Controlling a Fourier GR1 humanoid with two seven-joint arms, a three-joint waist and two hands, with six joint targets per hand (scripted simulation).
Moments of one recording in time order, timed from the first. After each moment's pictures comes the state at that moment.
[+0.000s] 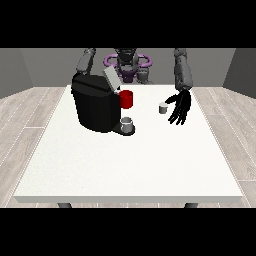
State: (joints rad) left arm -0.61 0.49 0.04 -0.70 -0.53 -0.13 -0.21; right arm -0.23 -0.03 -0.05 -1.41 -0.01 -0.05 -0.19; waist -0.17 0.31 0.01
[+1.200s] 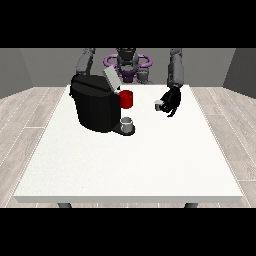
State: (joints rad) left arm -0.61 0.36 -0.03 -0.69 -0.68 -0.01 -0.24; right arm -0.24 -0.04 -0.10 -1.24 -0.04 -0.05 -0.24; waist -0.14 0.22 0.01
